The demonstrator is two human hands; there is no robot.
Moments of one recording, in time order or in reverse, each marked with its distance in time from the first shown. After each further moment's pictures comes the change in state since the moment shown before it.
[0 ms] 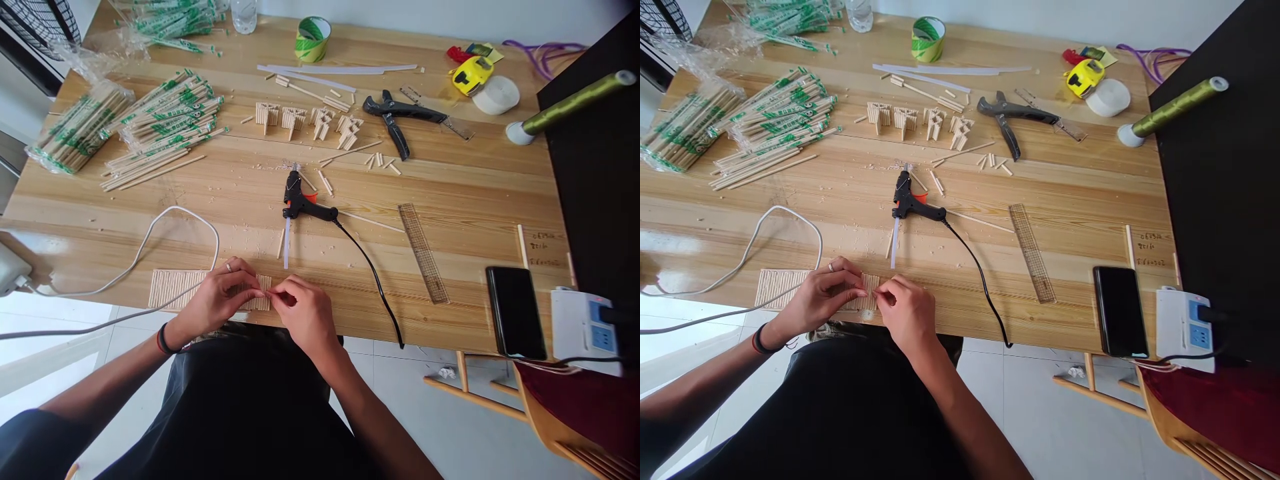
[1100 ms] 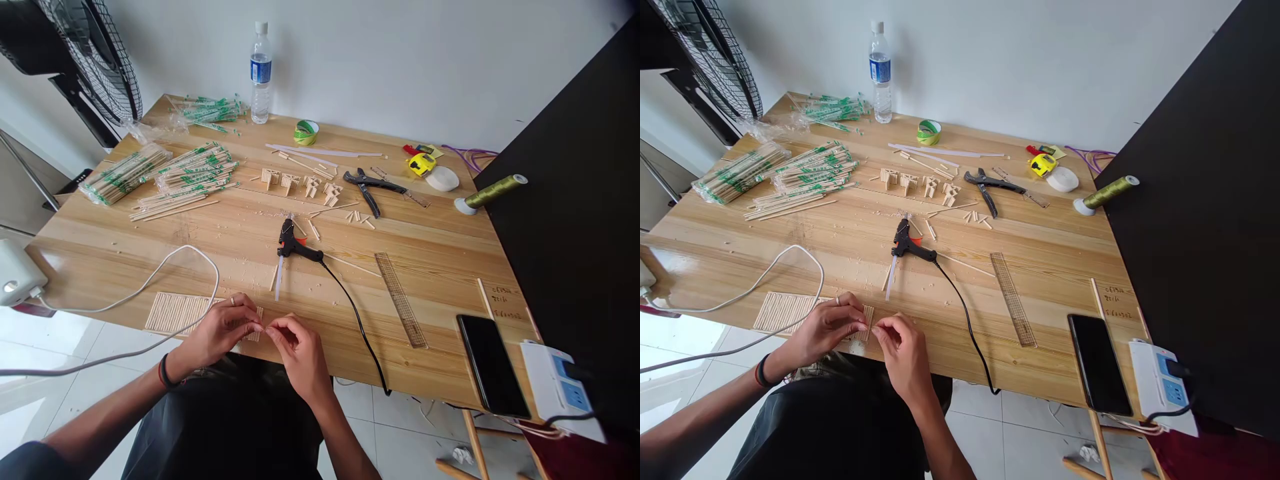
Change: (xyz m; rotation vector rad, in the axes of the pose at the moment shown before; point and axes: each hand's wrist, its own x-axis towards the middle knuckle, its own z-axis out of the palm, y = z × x) left_hand -0.006 0.009 0.016 -0.035 0.043 0.016; right_hand -0.015 0.006 -0.013 0.327 -0.030 0.010
